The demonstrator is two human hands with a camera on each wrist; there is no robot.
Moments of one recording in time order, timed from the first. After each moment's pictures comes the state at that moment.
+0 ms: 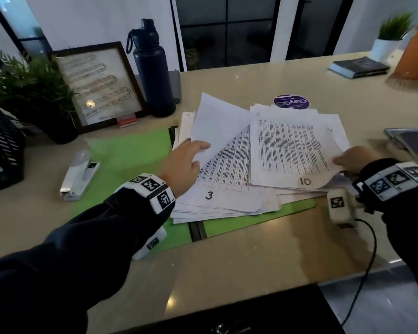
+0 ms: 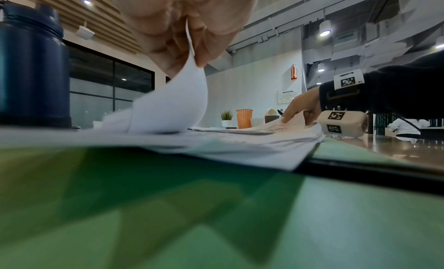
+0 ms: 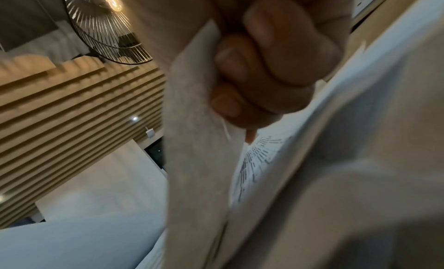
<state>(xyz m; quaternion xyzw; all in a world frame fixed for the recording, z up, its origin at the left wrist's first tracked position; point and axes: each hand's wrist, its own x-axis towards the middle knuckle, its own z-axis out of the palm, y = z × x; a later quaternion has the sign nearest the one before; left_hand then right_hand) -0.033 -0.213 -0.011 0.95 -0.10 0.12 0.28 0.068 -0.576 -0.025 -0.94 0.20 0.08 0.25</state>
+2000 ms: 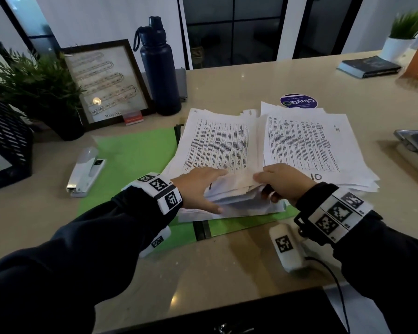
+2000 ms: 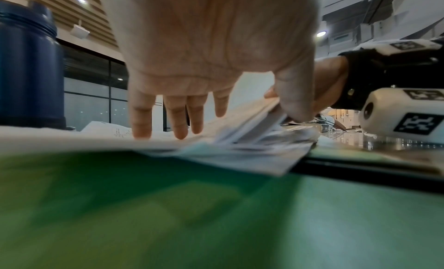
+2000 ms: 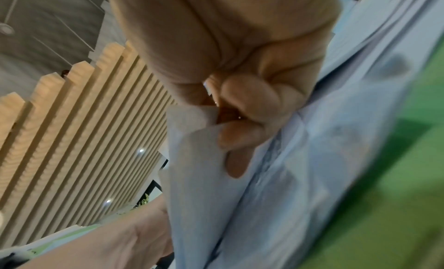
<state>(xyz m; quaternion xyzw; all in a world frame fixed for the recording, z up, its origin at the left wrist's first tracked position) -0.028 -0.212 -0.028 0.95 -0.22 -0.18 0.11 -0.013 -0.430 -0.014 -0.85 -0.03 0.21 0.48</state>
